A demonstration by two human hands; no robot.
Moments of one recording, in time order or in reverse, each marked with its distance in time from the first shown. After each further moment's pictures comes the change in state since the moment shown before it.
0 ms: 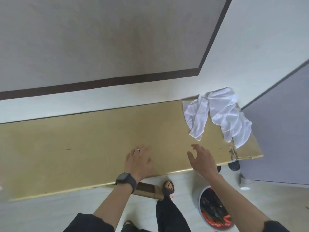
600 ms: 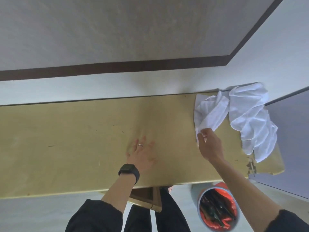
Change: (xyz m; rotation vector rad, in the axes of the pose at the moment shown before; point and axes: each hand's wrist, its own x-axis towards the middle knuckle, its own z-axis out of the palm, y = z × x) left_hand 0.106 -0.023 0.049 -0.022 -0.334 -0.162; right_hand 0.134 -0.008 0.009 0.192 0.057 0.080
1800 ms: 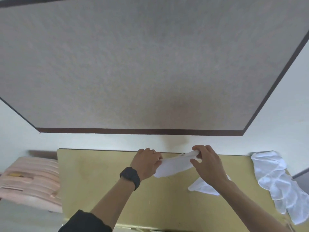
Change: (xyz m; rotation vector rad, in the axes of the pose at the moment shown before) left_hand -0.196 -0.083 -0.227 0.302 0.593 0.293; right_hand -0.173 -0.245 -0.054 0.000 0.107 -0.627
